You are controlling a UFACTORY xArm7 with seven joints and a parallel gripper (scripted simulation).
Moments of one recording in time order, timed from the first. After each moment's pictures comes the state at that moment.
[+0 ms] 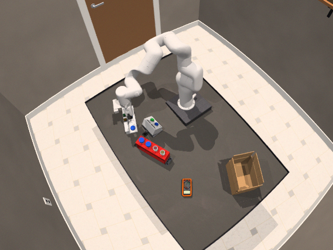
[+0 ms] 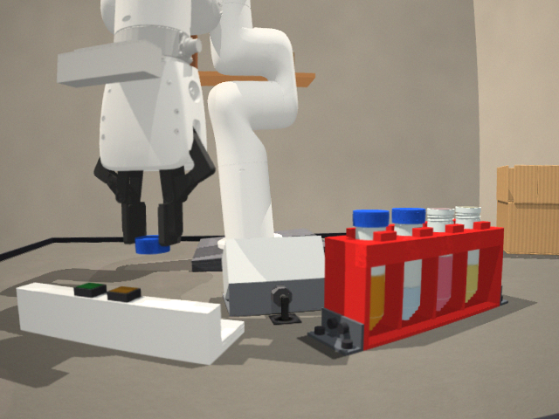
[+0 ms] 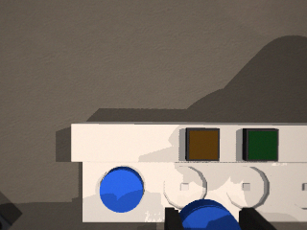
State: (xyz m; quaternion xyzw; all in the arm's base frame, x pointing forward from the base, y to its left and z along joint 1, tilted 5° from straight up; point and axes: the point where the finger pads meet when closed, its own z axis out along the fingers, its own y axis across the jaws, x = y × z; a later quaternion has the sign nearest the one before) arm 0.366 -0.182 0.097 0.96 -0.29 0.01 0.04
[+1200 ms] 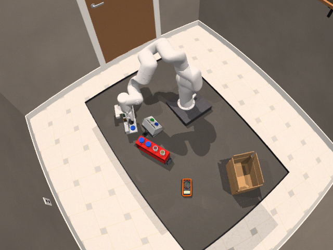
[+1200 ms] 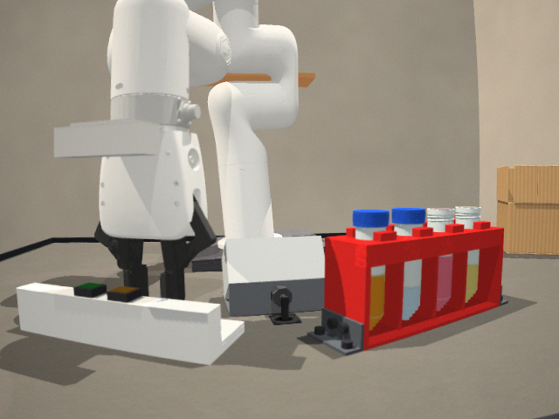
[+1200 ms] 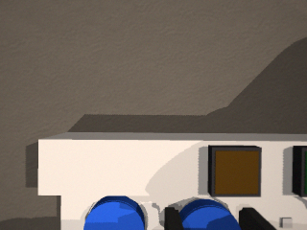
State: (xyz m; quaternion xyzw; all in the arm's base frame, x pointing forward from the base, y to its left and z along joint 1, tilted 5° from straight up) arm 0.370 -0.188 0.033 0.96 -0.29 0.01 0.04
